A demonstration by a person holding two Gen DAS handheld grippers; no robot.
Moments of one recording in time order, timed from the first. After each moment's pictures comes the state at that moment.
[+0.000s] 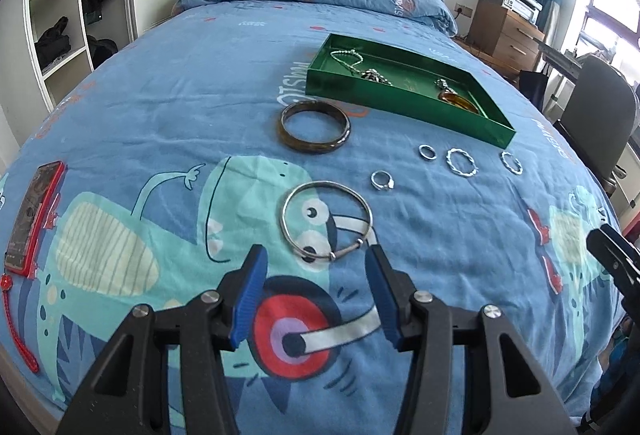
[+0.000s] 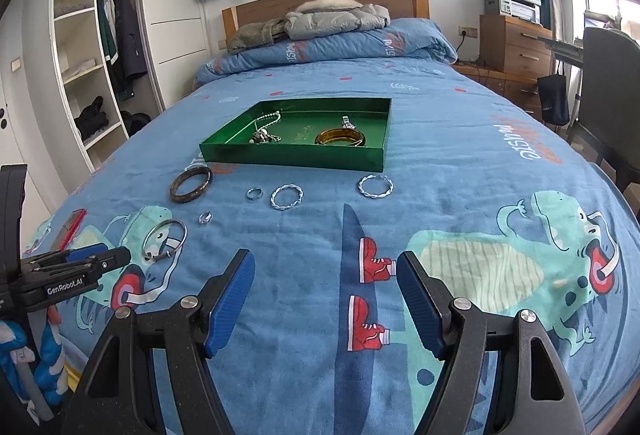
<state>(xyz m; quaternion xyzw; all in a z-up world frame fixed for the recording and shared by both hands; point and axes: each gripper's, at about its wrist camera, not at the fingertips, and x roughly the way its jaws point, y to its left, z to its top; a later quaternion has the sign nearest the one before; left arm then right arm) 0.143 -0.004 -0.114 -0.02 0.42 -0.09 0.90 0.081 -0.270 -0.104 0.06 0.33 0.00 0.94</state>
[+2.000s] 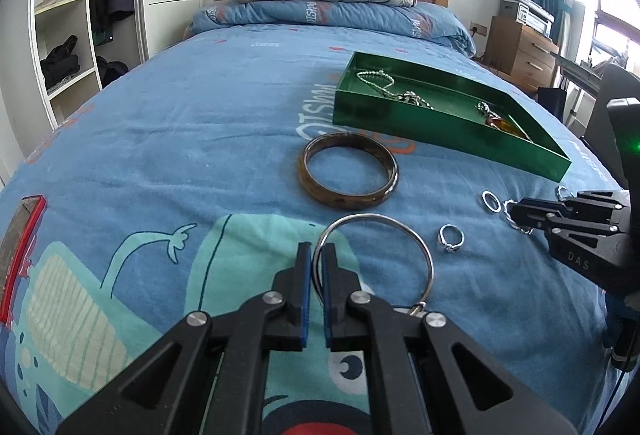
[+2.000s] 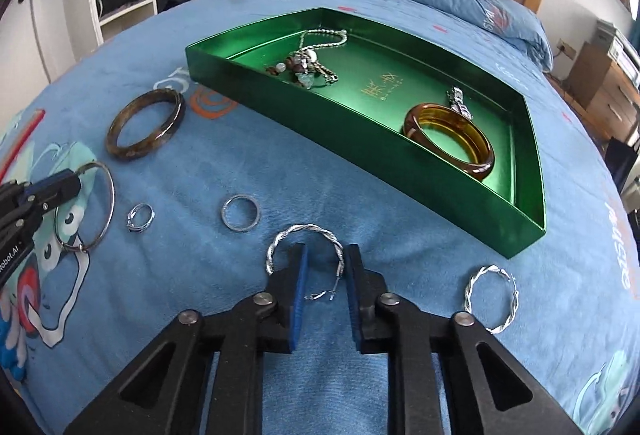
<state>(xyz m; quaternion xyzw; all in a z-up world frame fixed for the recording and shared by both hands) 0.200 -0.005 -0.144 -0.01 0.36 -0.06 0.93 0.255 -0.213 -0.165 -0.12 0.44 0.09 0.88</state>
